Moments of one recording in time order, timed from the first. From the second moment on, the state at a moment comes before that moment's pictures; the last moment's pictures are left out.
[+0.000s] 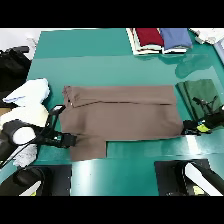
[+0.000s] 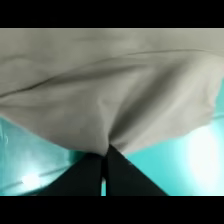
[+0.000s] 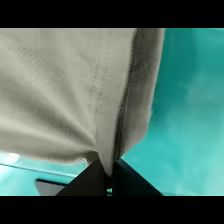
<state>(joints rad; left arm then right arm) -0.50 -0.66 0.58 1.27 -1.22 -1.90 -0.43 -0.95 0.67 -1.34 1.49 1.29</state>
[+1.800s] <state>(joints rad) -0.24 -1.32 1.20 1.40 -0.87 -1.75 -0.43 -1.67 1.41 -1.06 1.46 1.25</state>
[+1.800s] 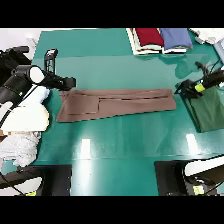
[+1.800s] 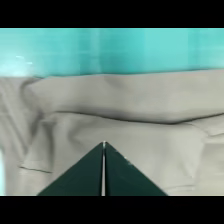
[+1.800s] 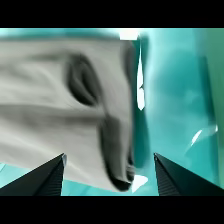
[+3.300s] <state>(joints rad) -0.59 -1.88 1.62 1.13 -0.81 -1.67 0.15 -1.45 1.86 -0.91 1.39 1.32</state>
